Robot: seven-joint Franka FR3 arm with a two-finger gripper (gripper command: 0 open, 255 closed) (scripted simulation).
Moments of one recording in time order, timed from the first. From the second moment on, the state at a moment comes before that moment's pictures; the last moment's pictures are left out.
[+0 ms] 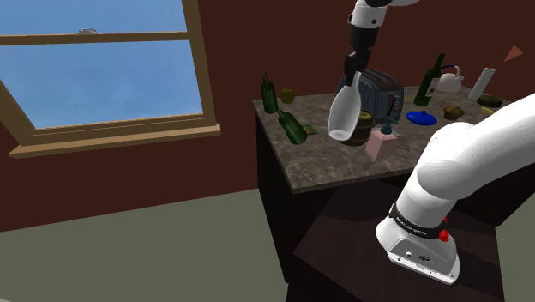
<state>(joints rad) -0.10 -0.62 -0.36 -2.30 -0.20 1.71 -0.26</state>
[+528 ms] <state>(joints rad) -0.09 -0.61 -0.35 -2.19 -0.19 1.61 -0.26</state>
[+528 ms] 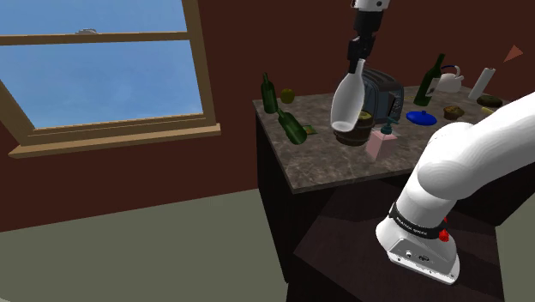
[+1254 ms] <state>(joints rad) -0.09 -0.51 -0.40 -1.95 -0.18 1.49 -0.34</state>
